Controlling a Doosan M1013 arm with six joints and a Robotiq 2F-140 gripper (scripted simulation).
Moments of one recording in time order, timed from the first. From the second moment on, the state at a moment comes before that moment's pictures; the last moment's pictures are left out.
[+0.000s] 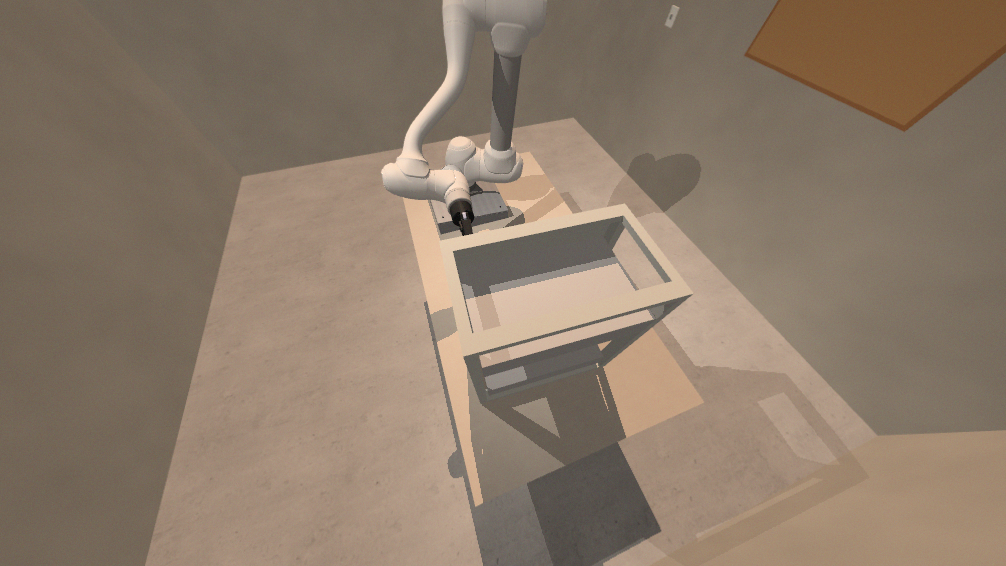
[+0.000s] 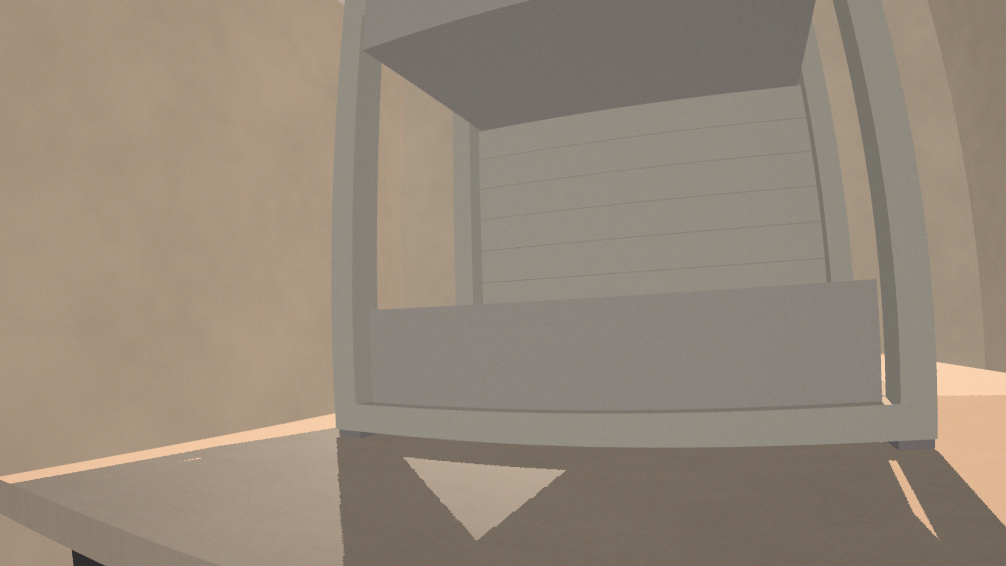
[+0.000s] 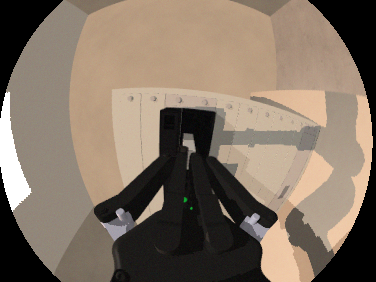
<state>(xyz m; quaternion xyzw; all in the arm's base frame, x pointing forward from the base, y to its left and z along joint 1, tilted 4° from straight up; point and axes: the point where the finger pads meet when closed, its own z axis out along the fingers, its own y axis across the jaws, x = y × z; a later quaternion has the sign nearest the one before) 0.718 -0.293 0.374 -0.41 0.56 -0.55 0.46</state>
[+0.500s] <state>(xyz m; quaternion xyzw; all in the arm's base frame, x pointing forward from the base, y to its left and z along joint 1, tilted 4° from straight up) 0.705 -0.289 0.374 -0.41 0.56 -0.55 0.46</state>
